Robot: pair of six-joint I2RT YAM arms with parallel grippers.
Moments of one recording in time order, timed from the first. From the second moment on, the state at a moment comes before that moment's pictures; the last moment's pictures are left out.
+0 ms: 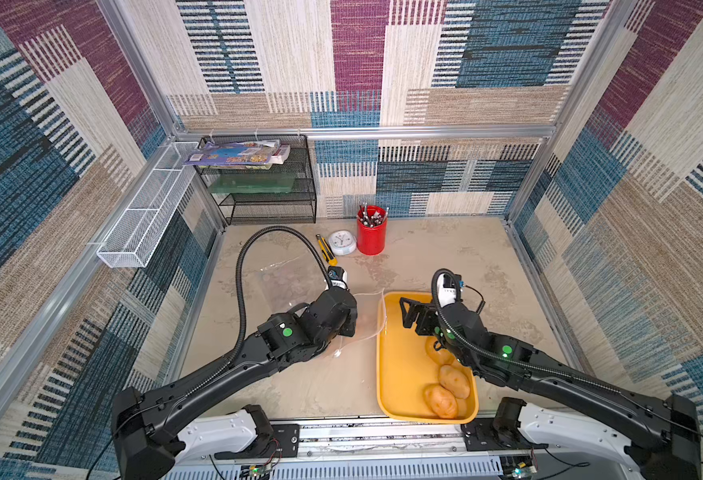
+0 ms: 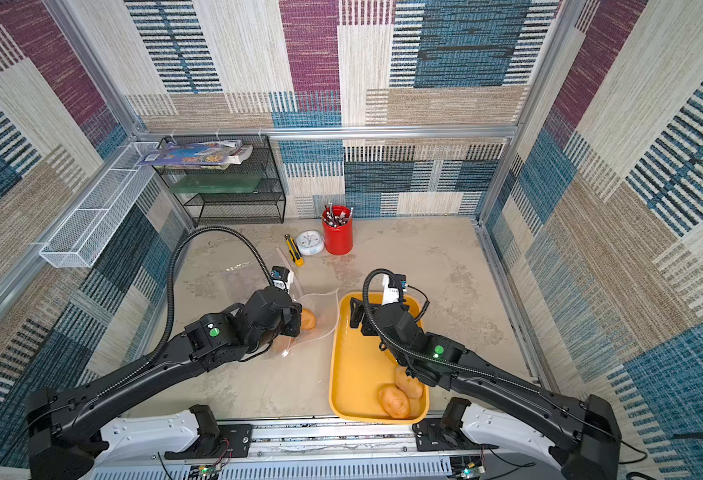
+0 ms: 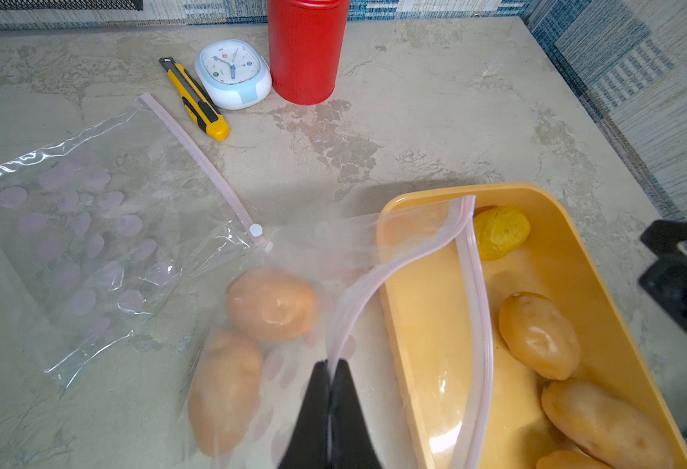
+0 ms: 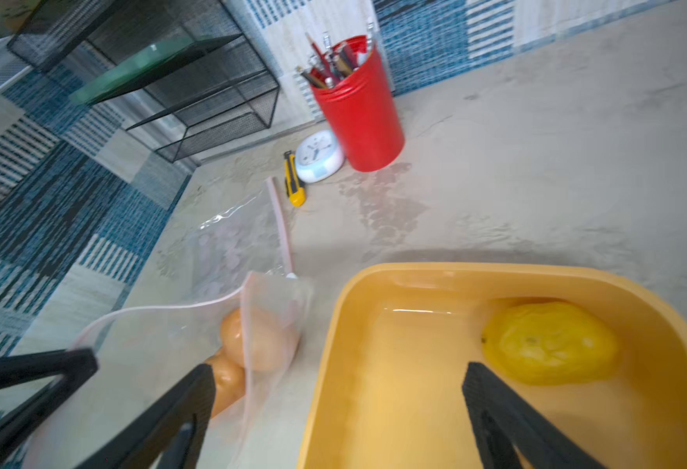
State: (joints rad) left arm -0.95 1.14 1.04 -0.66 -0.42 -0.57; right arm 0.91 0.89 0.68 -0.28 0.51 0.74
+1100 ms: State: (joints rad) left arm -0.94 1.13 1.04 -0.66 -0.42 -0.57; right arm 0.49 1.24 0.51 -0.18 0.19 0.78
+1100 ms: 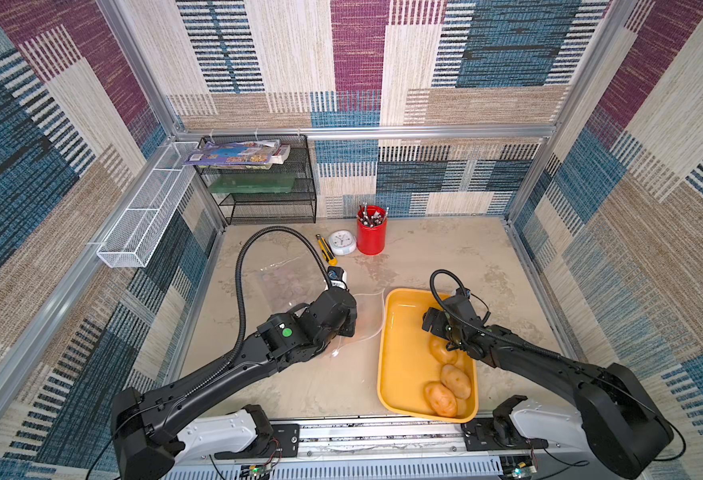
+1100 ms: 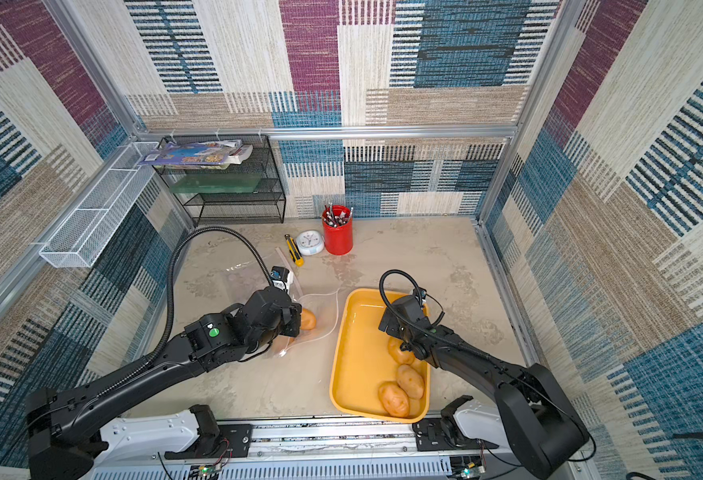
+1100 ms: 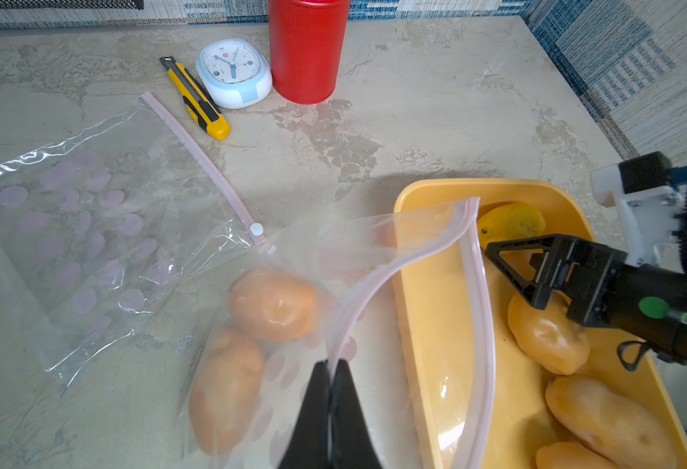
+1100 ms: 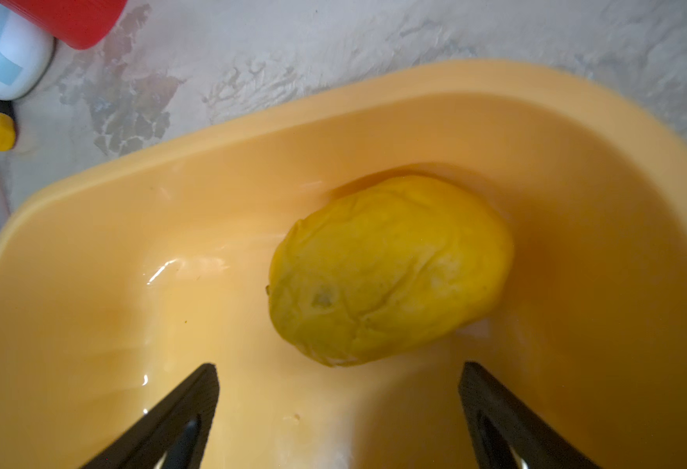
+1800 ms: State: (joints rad) left arm -0.94 1.13 1.04 -0.66 -0.42 -0.57; right arm 0.55 1.29 0.56 -0.20 0.39 0.86
